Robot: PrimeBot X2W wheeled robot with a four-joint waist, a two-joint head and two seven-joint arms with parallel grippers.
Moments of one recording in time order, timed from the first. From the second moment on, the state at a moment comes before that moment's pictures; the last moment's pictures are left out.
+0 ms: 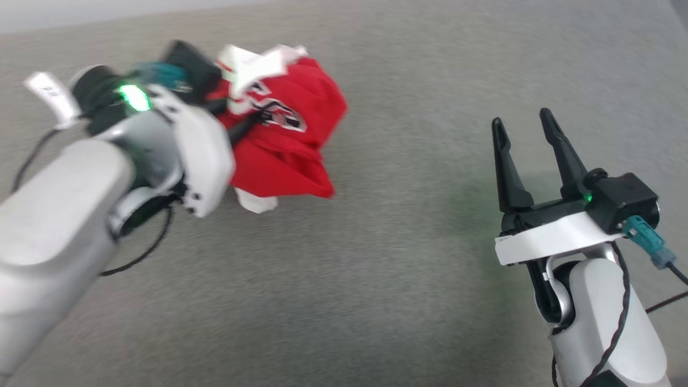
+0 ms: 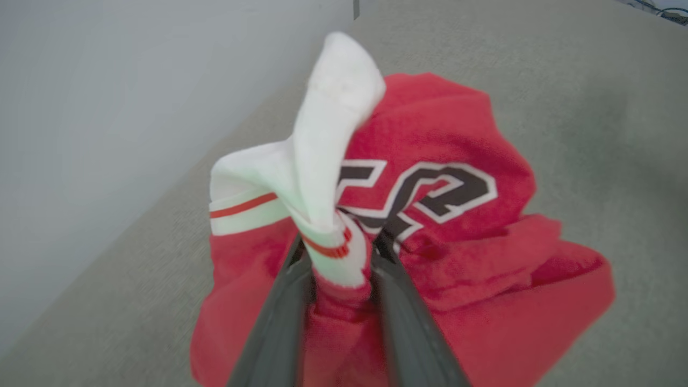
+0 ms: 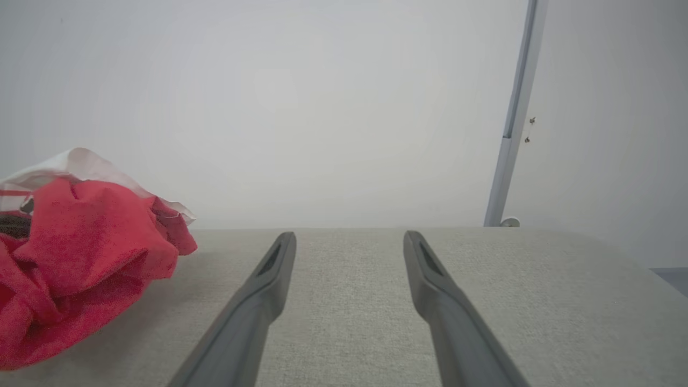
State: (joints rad) left arm -0.99 0.71 -0.93 0.24 -0.82 -0.13 0.32; right arm -0.39 -0.05 0.08 0.22 0.17 0.13 -0.26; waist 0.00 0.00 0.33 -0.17
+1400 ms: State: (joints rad) left arm -1.20 0.53 -1.27 0.46 -0.87 -0.13 0.39; right arm -0.38 -0.05 0.08 0.16 0.35 0.13 -0.26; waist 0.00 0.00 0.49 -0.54
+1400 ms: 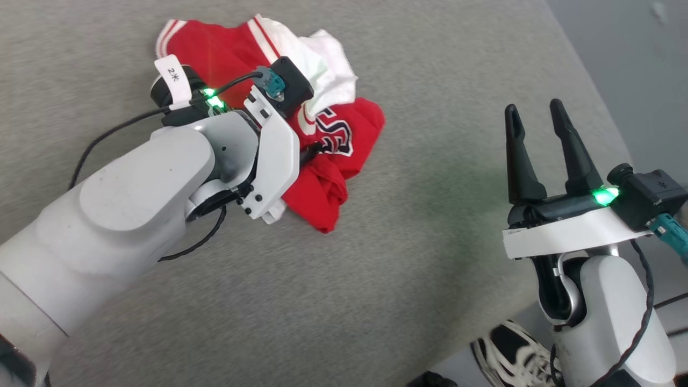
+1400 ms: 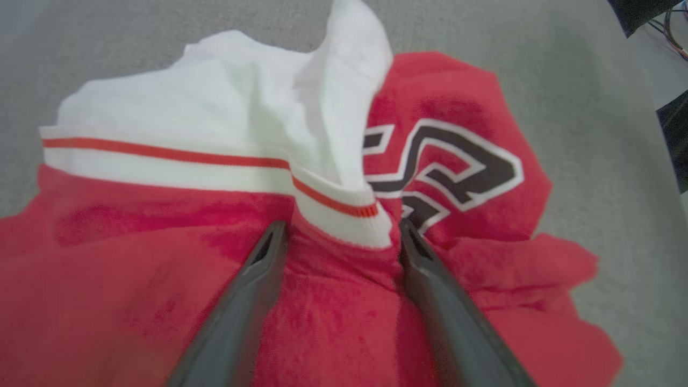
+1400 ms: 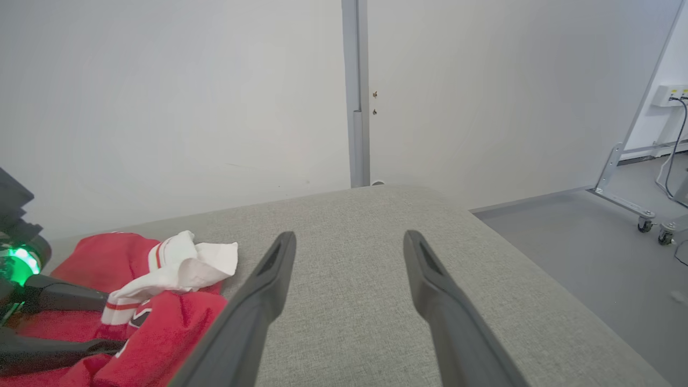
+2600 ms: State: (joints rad) left arm -0.62 0.48 -0.94 0.74 -1.14 -0.11 -0.26; right arm -0.18 -0.08 -0.11 0.27 0.01 0.13 -0.25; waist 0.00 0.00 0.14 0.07
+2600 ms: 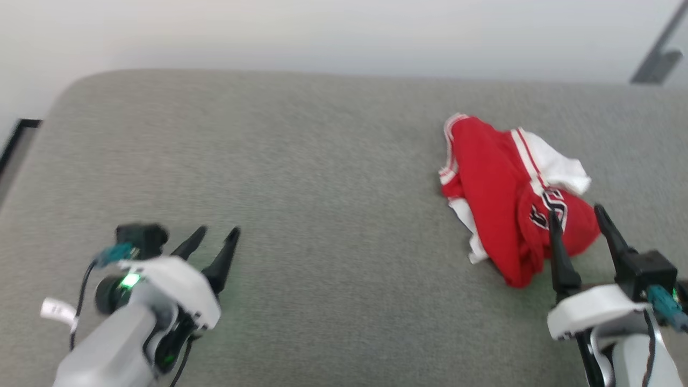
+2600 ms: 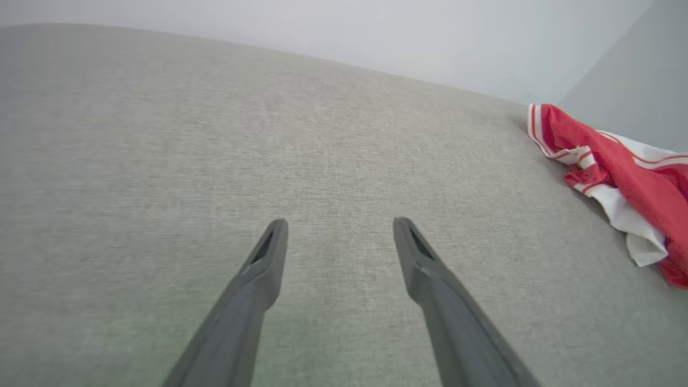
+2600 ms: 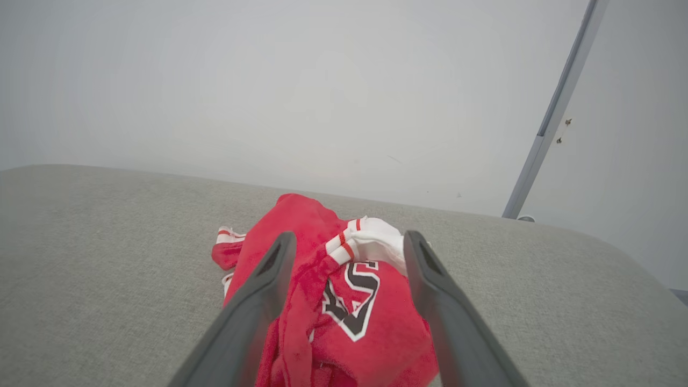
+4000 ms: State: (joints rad) left arm 0.05 0.20 0.05 0.17 -0.24 -0.12 -0.26; right arm -0.06 -0.07 -0.15 0.12 0.02 0.13 -0.19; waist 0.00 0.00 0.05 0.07
